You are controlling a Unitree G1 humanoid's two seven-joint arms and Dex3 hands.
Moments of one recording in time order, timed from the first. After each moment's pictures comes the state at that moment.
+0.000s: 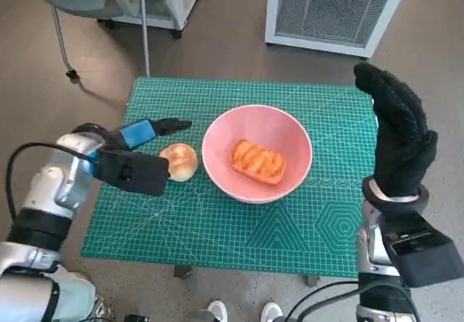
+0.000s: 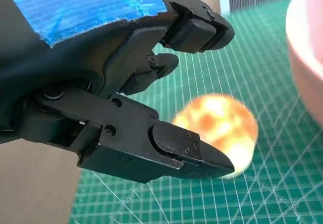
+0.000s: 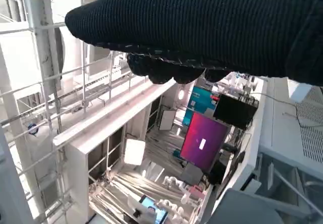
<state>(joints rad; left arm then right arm) -0.78 0.68 -0.41 0.62 0.71 -0.20 -0.54 -0.49 -0.15 -0.13 0.26 0.11 -0.78 0.12</state>
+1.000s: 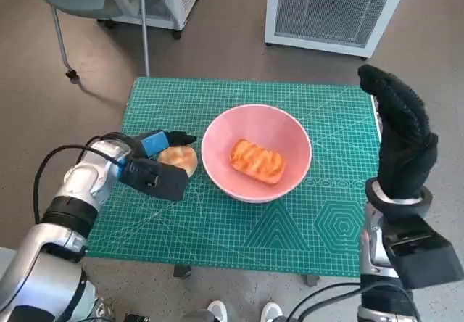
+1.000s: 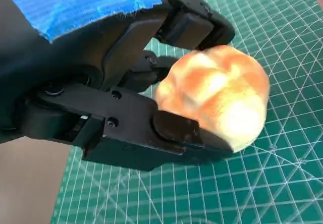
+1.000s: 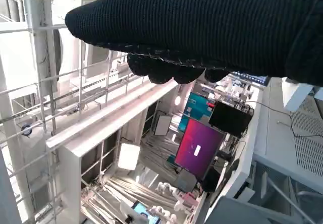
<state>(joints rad) -0.88 0.59 -0.58 0.96 0.84 -0.30 -0.26 -0.48 -0.15 -0.15 0.26 0.07 -0.79 0.10</state>
